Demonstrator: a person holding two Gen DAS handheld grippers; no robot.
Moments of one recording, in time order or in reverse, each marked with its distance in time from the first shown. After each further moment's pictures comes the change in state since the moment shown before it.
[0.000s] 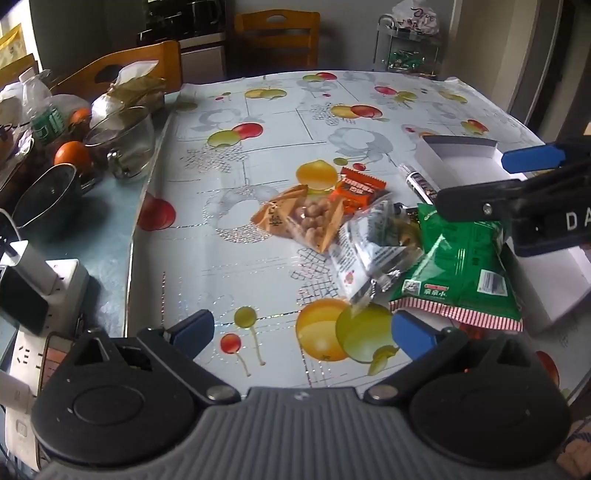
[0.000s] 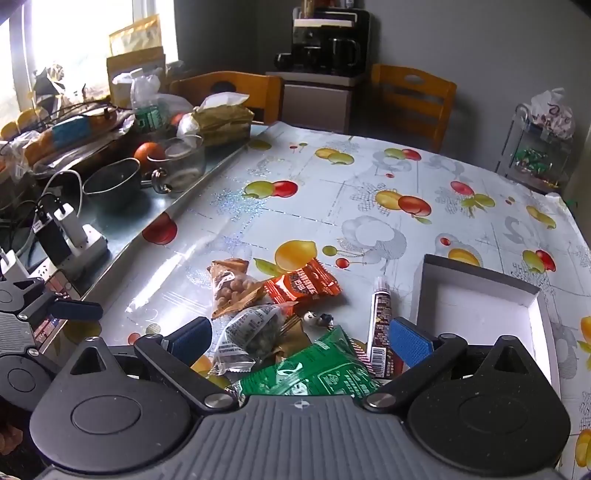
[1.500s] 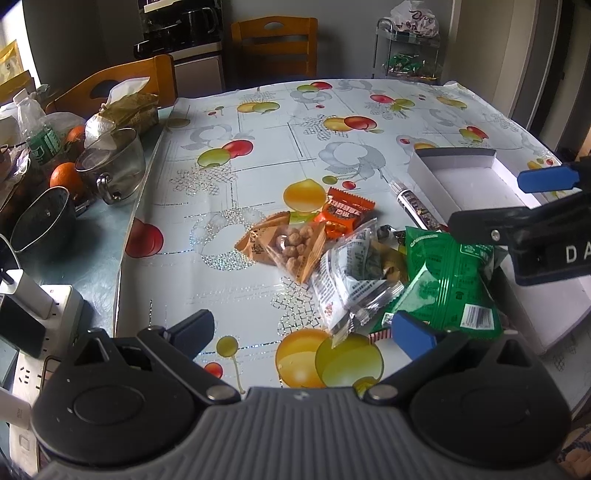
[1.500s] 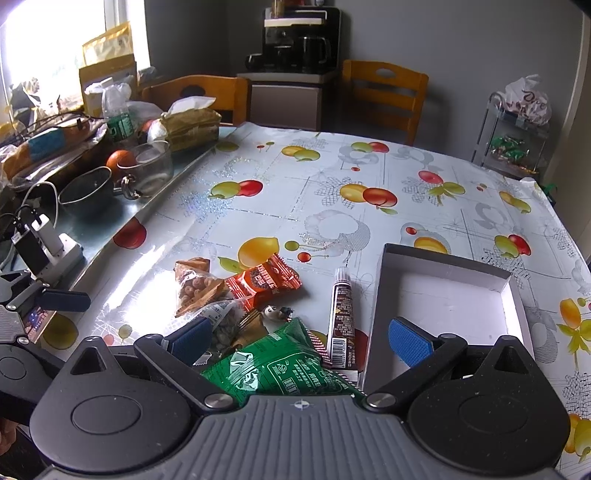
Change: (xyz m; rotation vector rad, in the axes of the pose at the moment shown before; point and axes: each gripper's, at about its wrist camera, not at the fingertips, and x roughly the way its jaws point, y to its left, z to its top) left arm 0.003 -0.022 0.021 0.015 -0.017 0.027; right arm -0.006 -0.027 -0.004 0.044 0.005 -0.054
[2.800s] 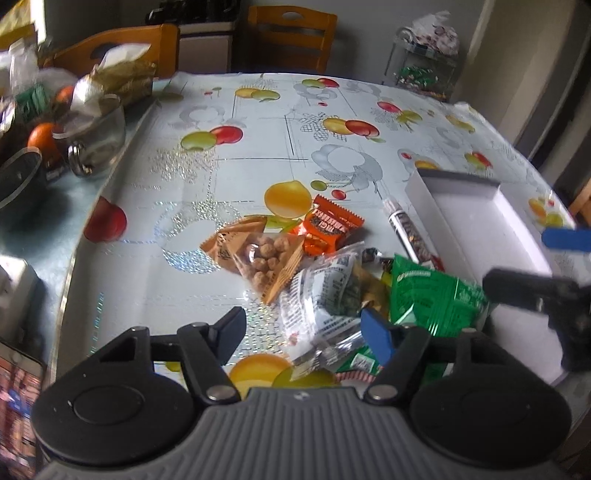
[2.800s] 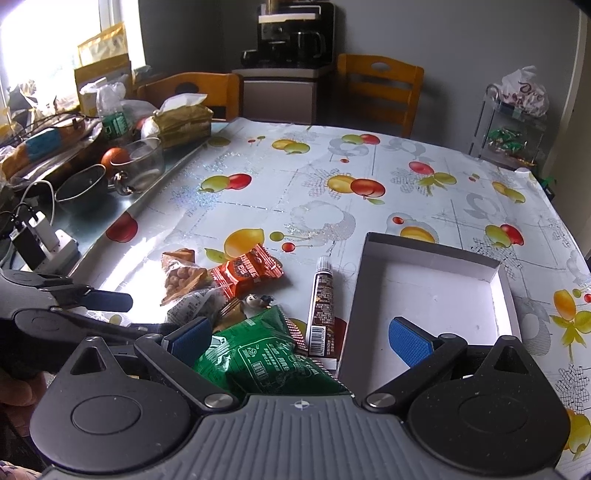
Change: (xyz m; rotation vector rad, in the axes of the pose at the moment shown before) left arm 0.038 -0.003 0.018 -0.177 0.022 -0.093; right arm -0.004 -0.024 -0.007 0.014 0.017 0.007
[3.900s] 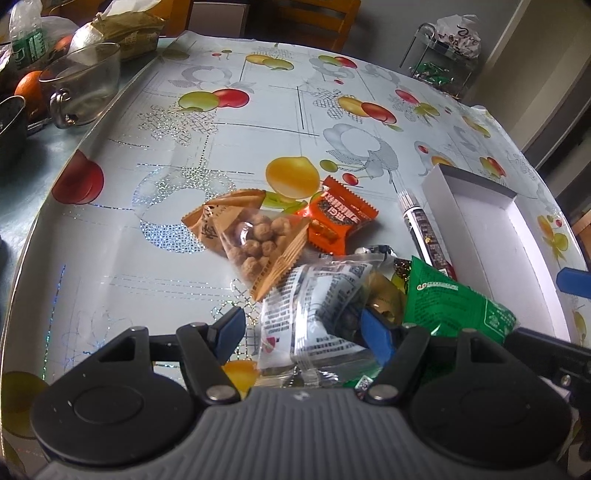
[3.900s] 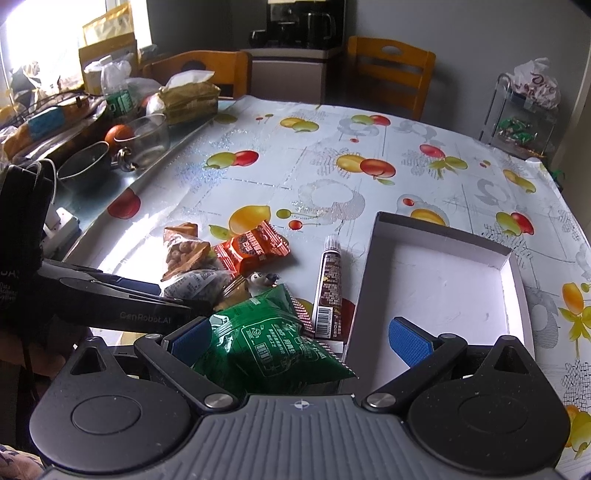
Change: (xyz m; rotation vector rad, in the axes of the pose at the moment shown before) left arm 0.045 0.012 0.004 -0.096 0.061 -0.036; right arm 0.012 0.006 -0.005 -0.026 0.067 0.016
